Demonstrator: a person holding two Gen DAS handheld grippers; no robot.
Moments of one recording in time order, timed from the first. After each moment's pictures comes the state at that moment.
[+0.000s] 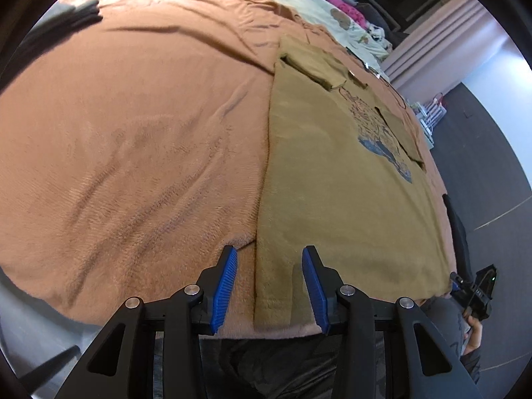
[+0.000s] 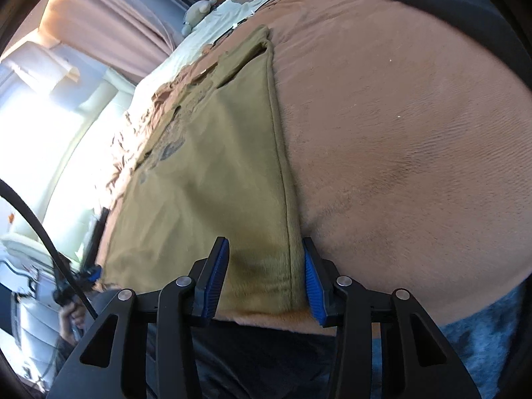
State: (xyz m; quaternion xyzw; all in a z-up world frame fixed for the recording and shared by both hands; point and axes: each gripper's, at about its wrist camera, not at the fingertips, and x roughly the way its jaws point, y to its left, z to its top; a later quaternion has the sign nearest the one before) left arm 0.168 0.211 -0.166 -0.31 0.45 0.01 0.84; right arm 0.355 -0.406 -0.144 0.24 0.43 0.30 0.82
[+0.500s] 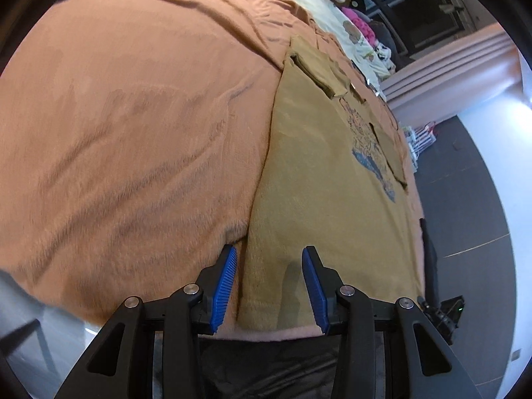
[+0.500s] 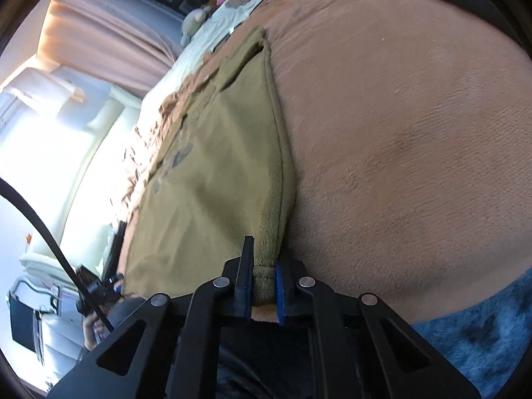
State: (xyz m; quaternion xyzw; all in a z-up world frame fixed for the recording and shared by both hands) left arm 0.160 0.220 -0.176 -0.40 0.44 -0.01 0.80; right arm 0.344 -0.442 -0.157 0.29 0.42 0.31 0.80
